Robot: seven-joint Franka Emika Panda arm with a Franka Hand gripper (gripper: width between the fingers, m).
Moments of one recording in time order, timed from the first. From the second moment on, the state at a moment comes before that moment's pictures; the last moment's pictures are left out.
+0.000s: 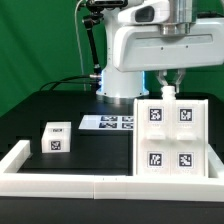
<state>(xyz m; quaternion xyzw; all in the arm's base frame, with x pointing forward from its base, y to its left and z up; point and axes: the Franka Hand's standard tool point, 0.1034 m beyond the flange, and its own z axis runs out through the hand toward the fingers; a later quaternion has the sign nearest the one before) 0.555 0.066 0.138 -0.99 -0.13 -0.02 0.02</state>
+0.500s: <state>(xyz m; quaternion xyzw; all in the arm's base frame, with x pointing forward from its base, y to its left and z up) 0.566 0.075 0.137 -0.99 -0.14 -0.02 0.02</state>
